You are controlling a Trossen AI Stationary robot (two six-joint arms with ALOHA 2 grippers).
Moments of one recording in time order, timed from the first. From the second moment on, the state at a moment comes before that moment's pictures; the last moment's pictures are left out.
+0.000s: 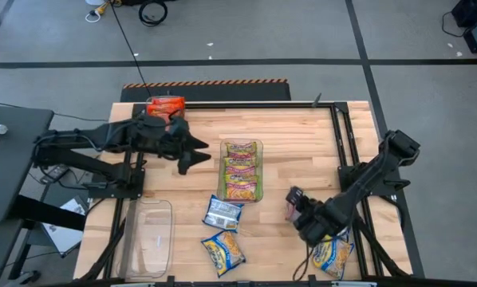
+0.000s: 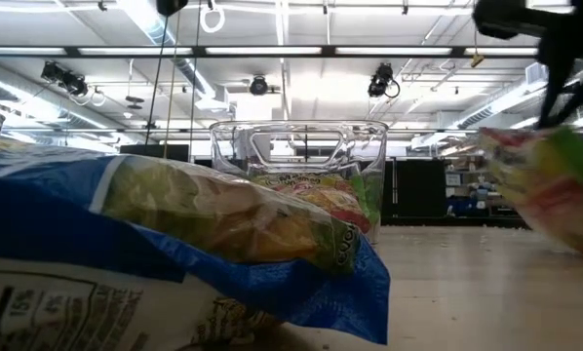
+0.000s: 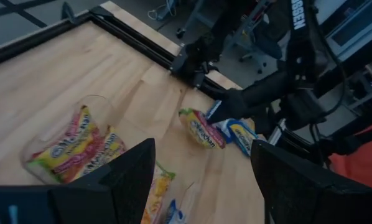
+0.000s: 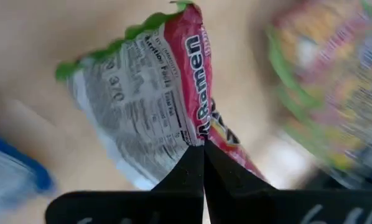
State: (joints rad) left arm 0.00 1.06 1.16 -0.47 -0.05 -0.57; right arm 0.73 1.60 1.07 -1.04 0.55 -0.21
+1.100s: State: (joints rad) left arm -0.07 1.13 1.16 -0.43 -0.08 -0.54; right arm 0.78 1.73 1.04 -0.15 0.75 -1.01
